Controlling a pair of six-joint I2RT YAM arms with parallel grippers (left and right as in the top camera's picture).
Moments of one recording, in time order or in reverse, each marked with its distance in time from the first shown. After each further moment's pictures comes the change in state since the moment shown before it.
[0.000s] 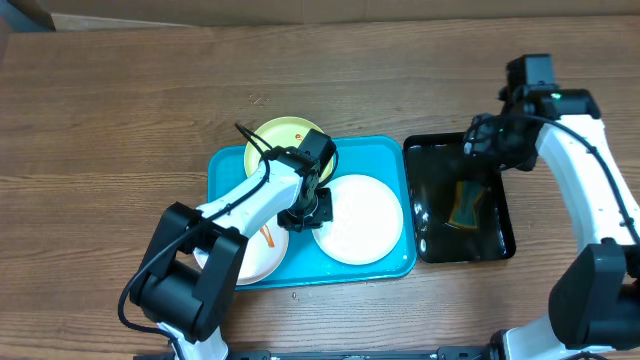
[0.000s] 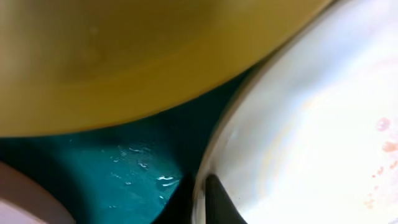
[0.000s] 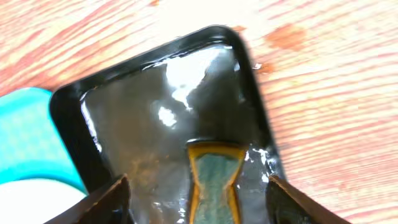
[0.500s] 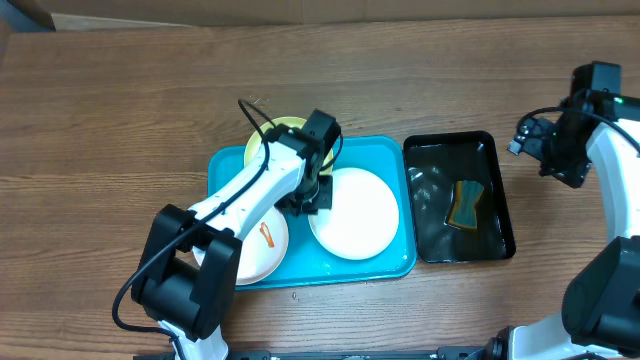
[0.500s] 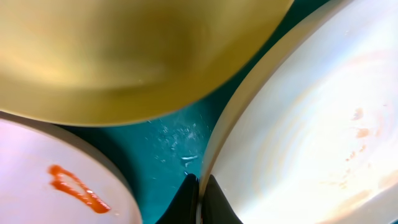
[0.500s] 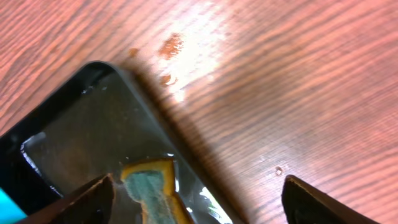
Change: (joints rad) left arm 0.000 0.008 0.206 -0.220 -0.103 0.106; right arm -0.225 0.000 0.000 -0.034 -0.012 0.027
